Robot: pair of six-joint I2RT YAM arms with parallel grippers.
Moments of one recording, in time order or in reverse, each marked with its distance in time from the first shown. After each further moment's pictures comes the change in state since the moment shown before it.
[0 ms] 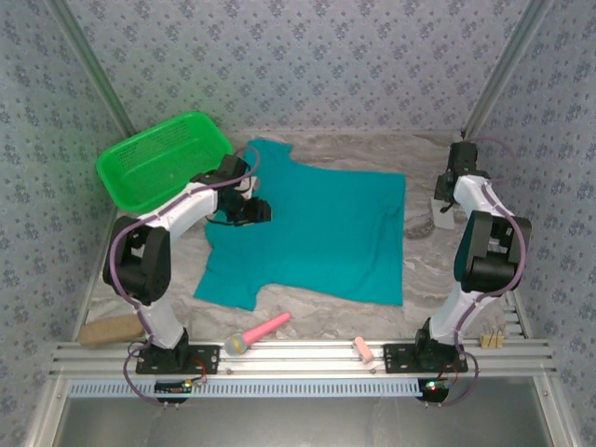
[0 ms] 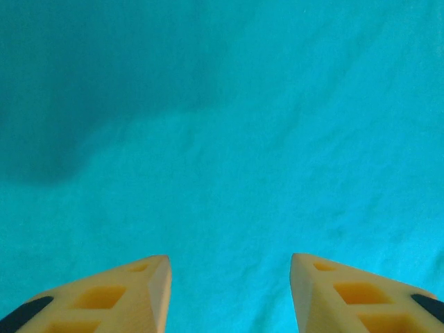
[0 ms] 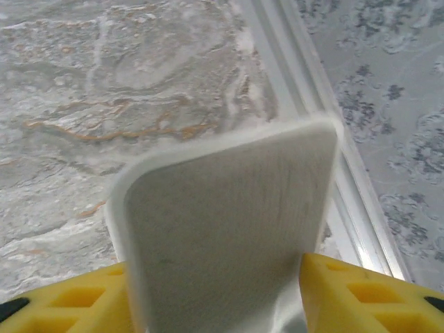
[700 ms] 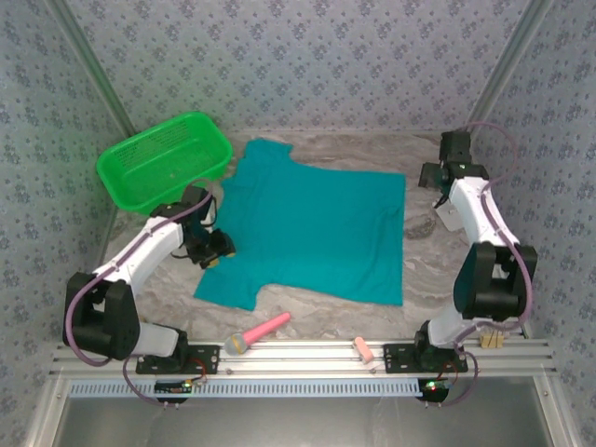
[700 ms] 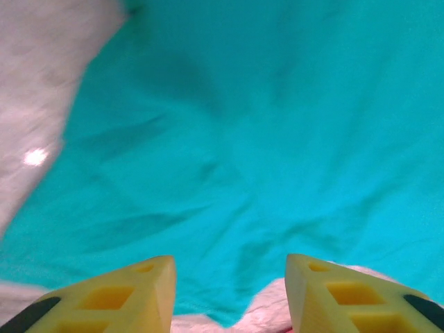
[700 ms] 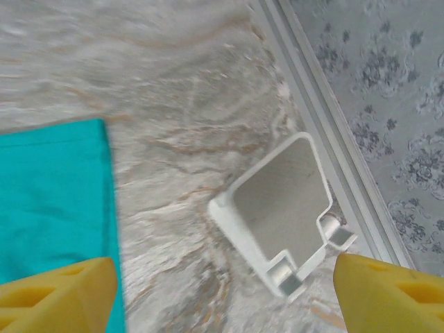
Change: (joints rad) left arm 0.127 -0.386 -0.346 -0.266 -0.109 -0.303; right arm 0.144 -0.237 0.020 -0.126 -0.029 0.088
